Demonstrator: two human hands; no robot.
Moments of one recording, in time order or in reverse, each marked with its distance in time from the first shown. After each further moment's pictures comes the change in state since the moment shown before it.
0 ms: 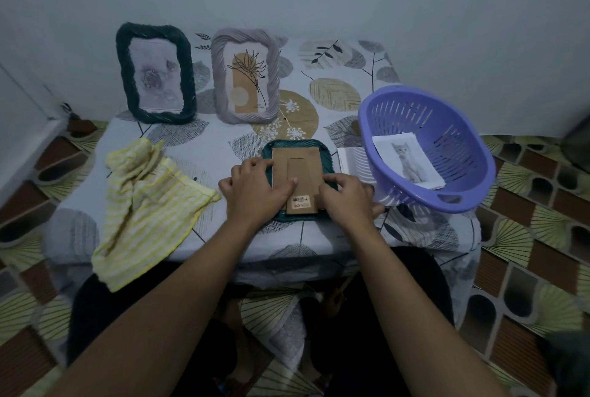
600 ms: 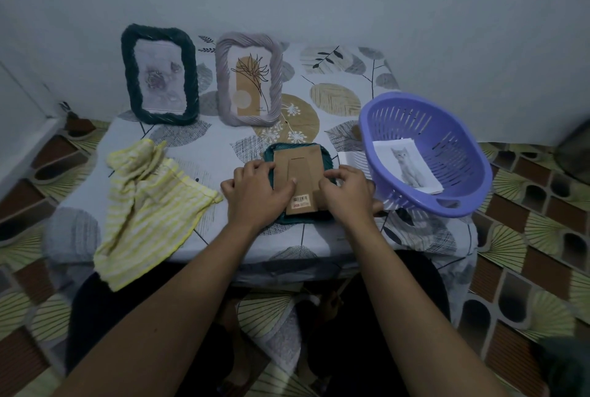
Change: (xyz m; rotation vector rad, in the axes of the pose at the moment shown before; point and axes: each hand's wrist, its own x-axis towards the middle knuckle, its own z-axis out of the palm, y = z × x) left_hand -0.002 -0.001 -0.001 -0.007 0.000 0.022; right_hand 0.001 -0.011 -0.004 0.058 0.077 -0.048
